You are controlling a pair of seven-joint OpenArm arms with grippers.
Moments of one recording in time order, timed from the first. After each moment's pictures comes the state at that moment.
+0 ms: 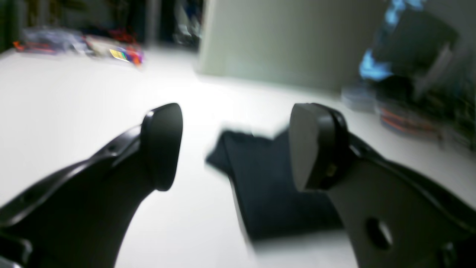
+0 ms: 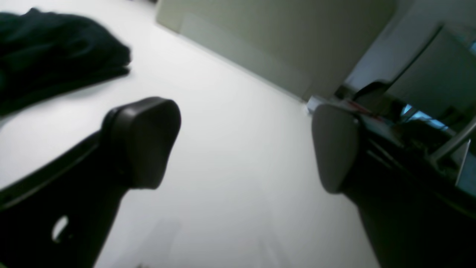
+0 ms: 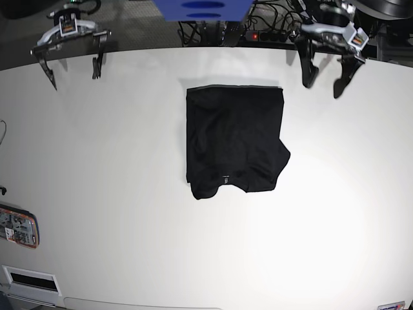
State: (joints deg) left arm 45.8 -4.9 -21.2 87.2 -0.7 -41.9 -56.2; right arm -45.5 16.2 17.6 76.1 -6.8 5.4 69.2
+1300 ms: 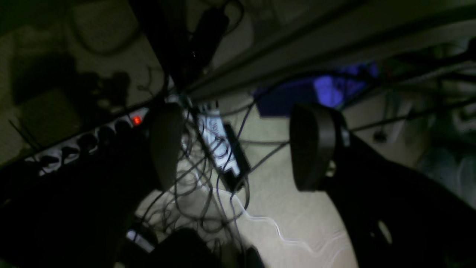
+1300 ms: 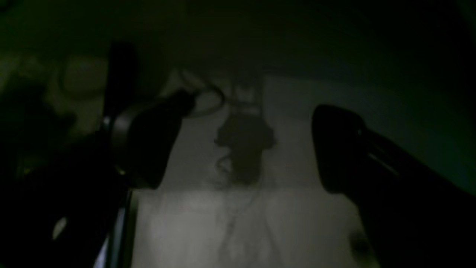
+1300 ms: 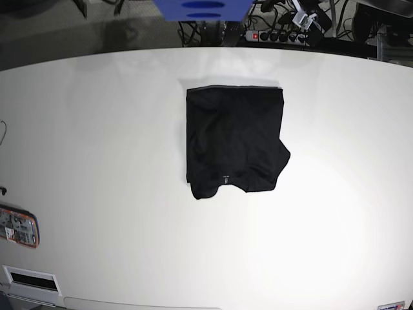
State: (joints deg) left arm 15.3 -17.3 11.4 5.5 23.9 -41.8 -56.7; right arm -25.9 11.6 17.3 12.0 -6.9 5.4 69.2
